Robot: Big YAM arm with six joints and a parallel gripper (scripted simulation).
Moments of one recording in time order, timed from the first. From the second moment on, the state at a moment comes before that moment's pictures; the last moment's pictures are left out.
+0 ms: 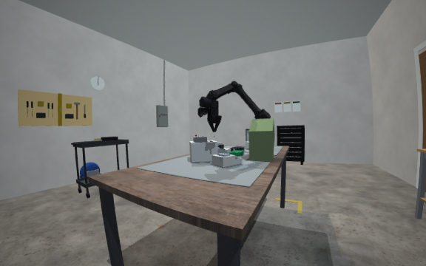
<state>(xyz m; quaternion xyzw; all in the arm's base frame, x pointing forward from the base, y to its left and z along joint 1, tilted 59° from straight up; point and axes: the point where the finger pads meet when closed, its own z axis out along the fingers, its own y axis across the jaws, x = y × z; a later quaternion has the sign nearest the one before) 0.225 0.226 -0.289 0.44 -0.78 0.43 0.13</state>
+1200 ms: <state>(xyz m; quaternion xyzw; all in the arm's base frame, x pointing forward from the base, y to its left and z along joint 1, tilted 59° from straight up) 0.144 0.163 -0.363 0.53 -0.69 0.46 0.19</state>
